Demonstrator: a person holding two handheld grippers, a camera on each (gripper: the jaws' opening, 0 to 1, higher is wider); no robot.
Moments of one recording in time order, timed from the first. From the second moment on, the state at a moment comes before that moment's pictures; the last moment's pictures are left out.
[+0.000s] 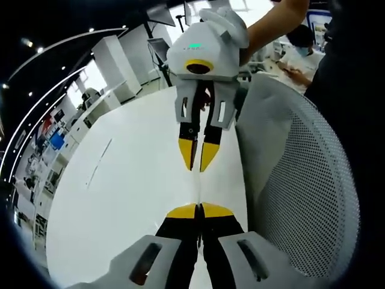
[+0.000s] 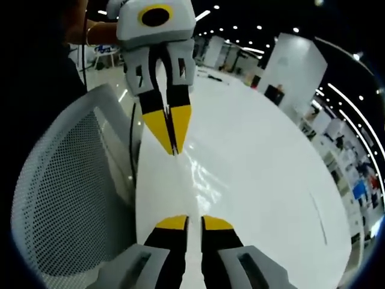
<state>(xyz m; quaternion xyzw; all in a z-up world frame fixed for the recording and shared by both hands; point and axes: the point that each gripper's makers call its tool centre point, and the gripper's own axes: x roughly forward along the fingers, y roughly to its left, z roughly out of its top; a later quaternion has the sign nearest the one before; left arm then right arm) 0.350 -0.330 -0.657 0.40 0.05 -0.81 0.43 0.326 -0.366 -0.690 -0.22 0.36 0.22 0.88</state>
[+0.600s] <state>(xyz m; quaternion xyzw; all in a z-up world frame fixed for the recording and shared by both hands) 0.352 -0.331 -0.653 0.39 0.04 -0.81 0.43 0.331 -0.349 -0.699 -0.24 0.37 0.25 0.86</state>
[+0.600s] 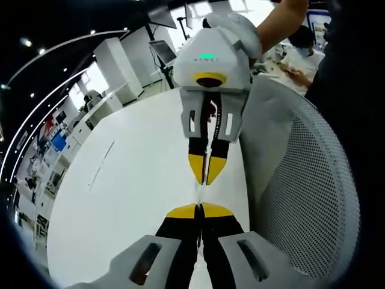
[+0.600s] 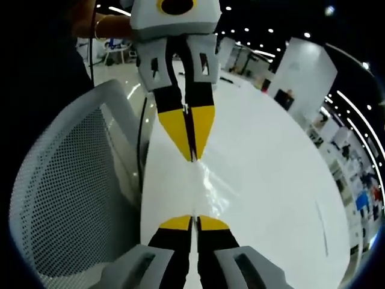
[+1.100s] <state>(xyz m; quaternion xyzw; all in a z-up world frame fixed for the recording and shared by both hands) 0.369 -0.324 -0.665 0.41 0.06 -0.79 0.44 0.334 -0.345 -0.683 -0.28 0.35 0.25 0.86</state>
